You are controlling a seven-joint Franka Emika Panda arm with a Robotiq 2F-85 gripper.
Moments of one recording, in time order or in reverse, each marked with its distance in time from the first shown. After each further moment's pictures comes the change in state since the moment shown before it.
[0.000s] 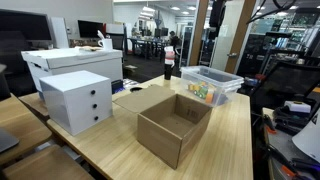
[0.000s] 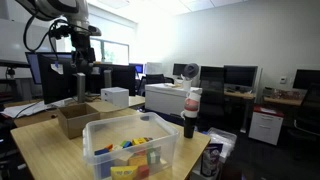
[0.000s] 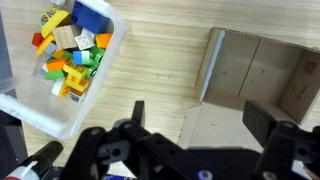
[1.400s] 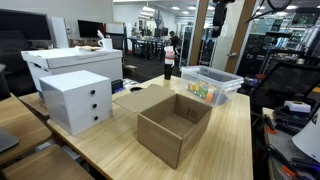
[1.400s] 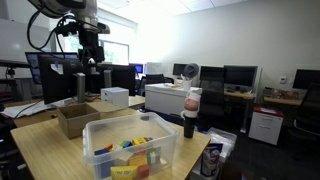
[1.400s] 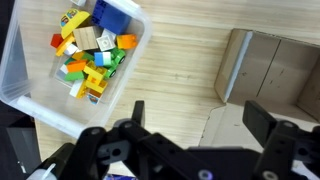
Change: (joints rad) arm -0.058 -0.012 -0.086 0.000 -0.011 -0.003 -0.138
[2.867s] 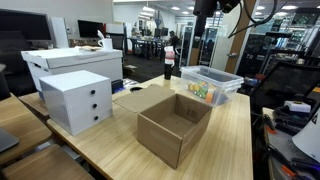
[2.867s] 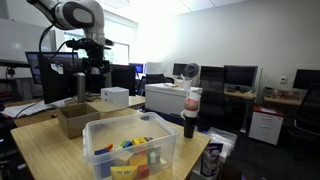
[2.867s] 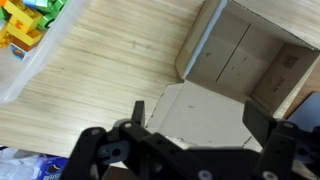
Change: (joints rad) arm 0.058 0.183 0.006 0.042 0.173 0.184 -0.226
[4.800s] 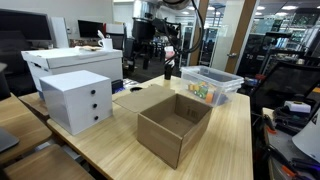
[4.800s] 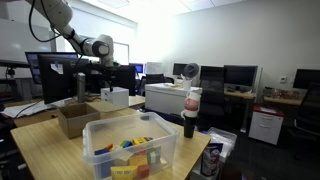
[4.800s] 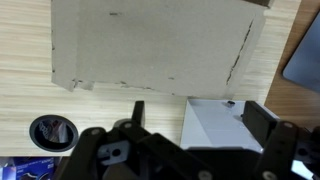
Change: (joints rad) arm 0.100 0.608 0.116 0.523 -0.007 0.128 0.408
